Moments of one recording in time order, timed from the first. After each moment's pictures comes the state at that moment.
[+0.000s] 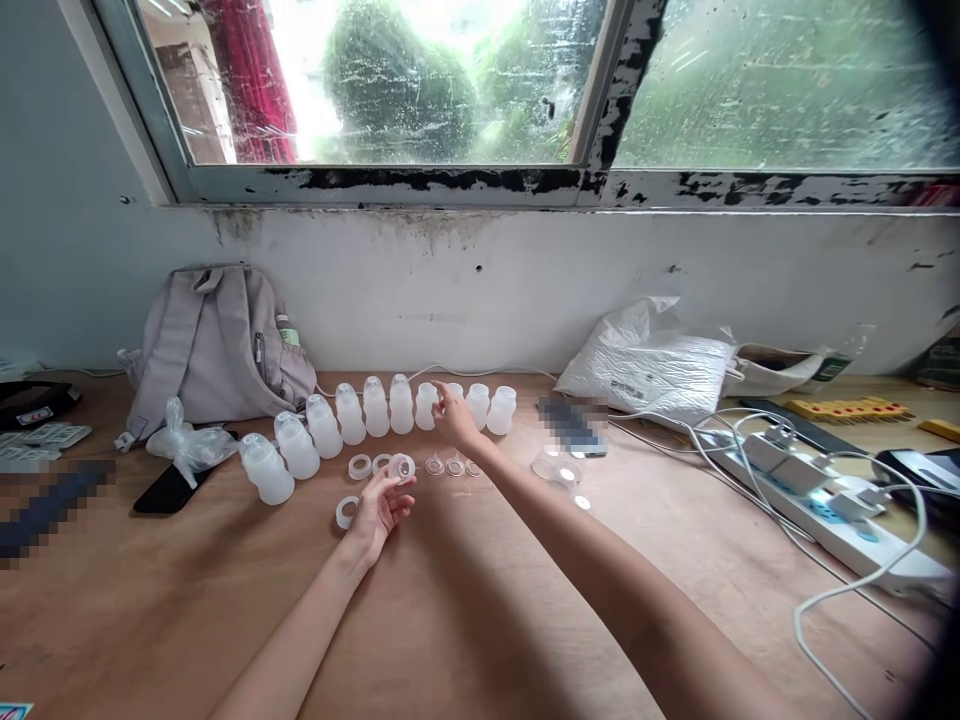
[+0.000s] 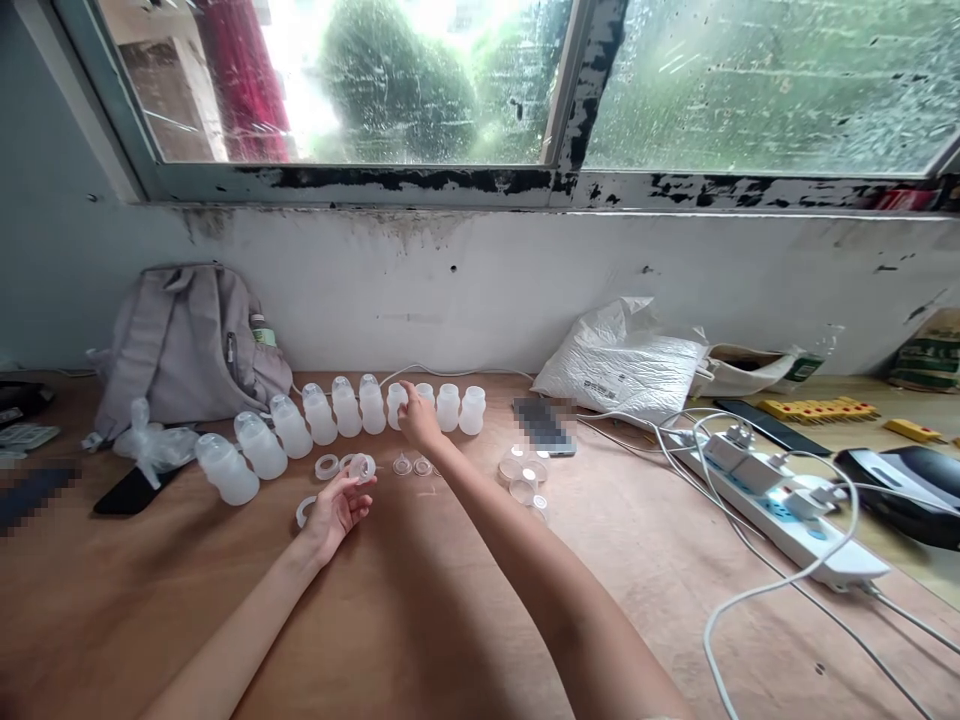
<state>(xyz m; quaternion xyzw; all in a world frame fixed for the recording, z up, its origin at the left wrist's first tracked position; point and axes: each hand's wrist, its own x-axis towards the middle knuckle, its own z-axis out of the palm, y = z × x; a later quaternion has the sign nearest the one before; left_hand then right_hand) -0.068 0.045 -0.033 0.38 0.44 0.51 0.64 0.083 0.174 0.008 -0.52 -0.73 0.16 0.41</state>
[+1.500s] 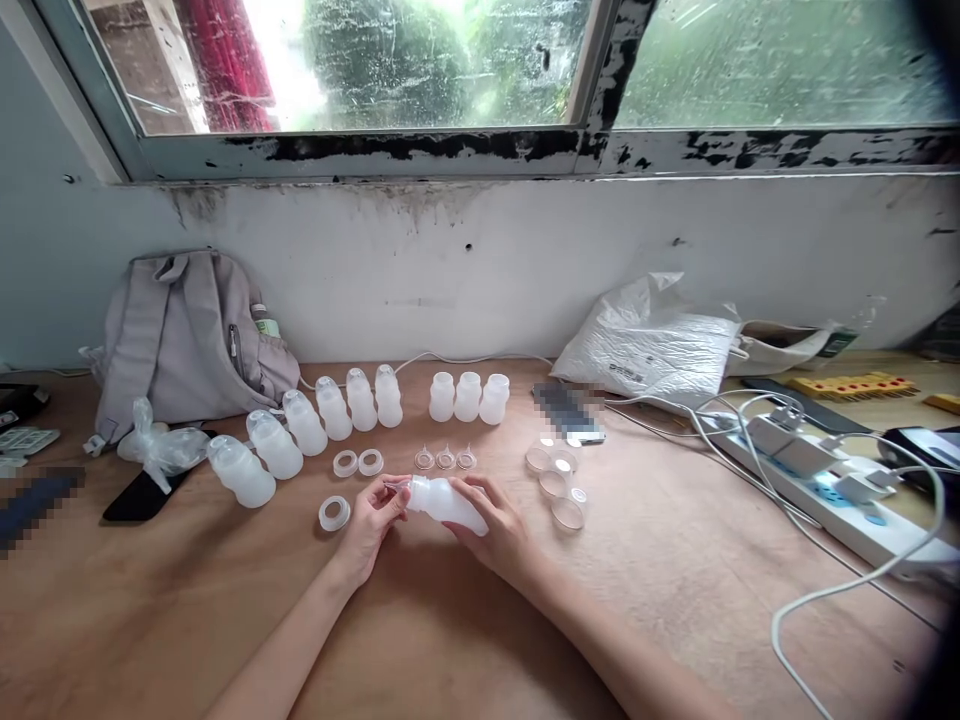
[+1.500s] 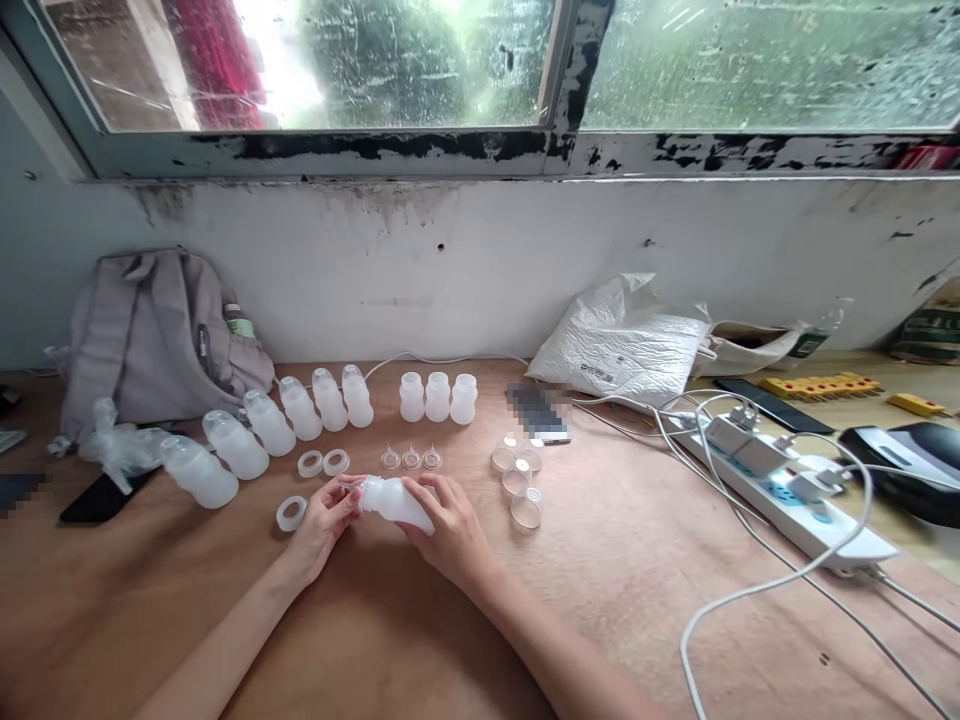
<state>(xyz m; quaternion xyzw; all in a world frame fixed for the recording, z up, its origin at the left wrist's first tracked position) -0.052 0.033 -0.032 0.41 0.41 0.53 0.63 0.144 0.023 -0.042 -0.43 -0.80 0.08 0.40</state>
